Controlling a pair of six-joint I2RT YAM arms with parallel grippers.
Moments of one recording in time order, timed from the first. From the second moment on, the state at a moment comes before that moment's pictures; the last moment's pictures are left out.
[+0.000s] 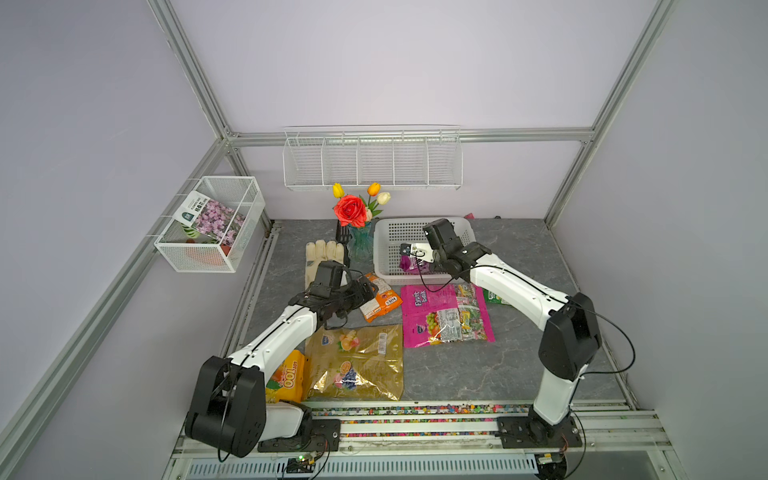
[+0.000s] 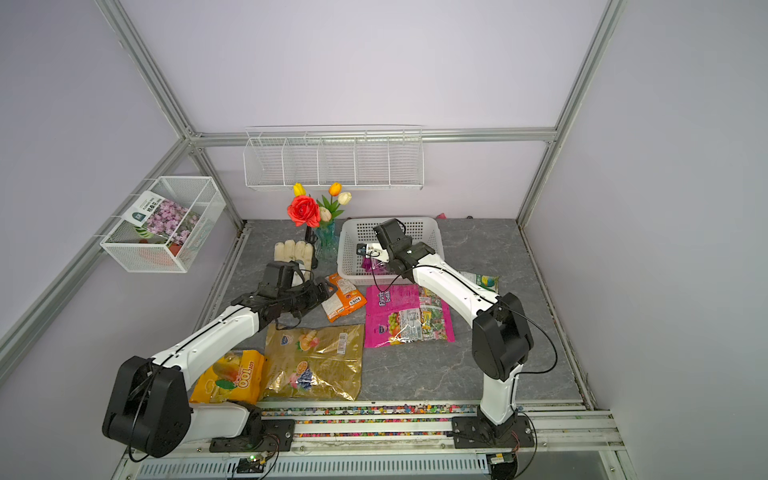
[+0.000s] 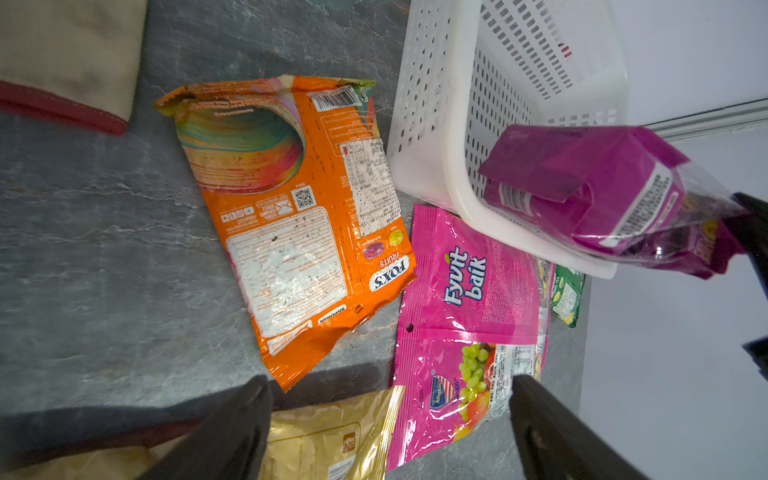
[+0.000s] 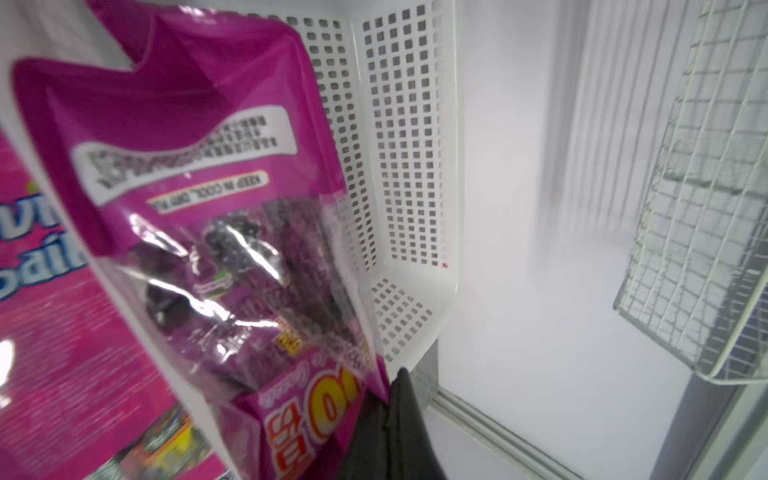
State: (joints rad) left arm -0.36 1.35 0.83 -0.29 0.32 -0.79; right arm 0.63 1.84 1.57 -0.44 0.44 -1.10
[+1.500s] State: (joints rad) left arm -0.36 1.48 0.94 -0.24 0.32 -0.81; right arm 0.51 1.82 1.64 -0.42 0.14 -0.09
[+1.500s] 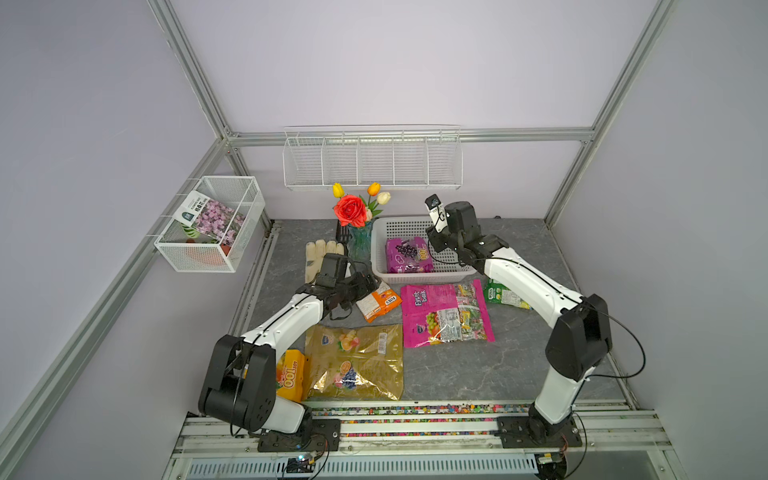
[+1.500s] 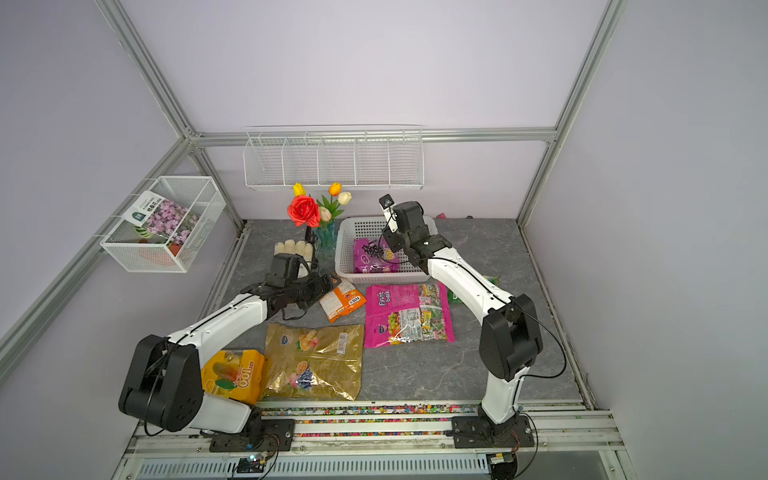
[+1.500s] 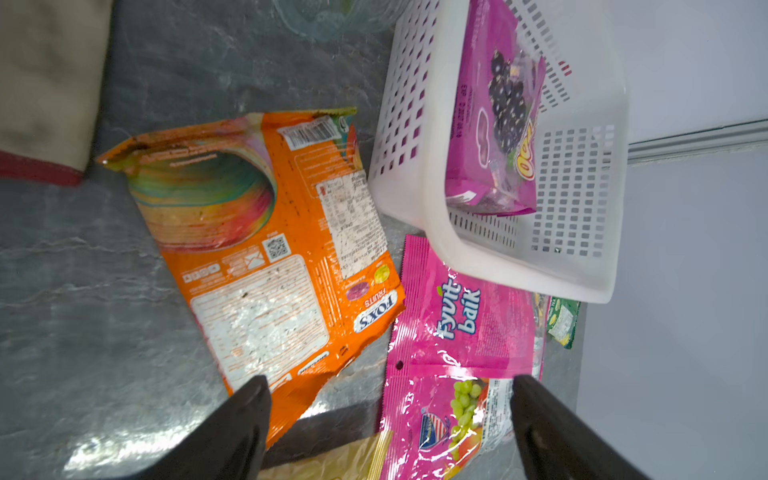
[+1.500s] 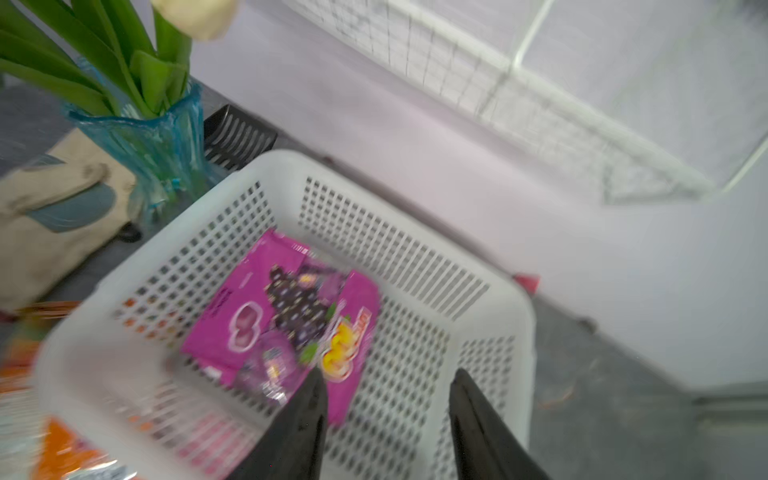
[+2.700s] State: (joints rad) left arm -0.43 1.80 1.23 -0.30 0.08 -0.91; right arm 0.42 2.15 1.83 -0.69 -0.09 -0.77
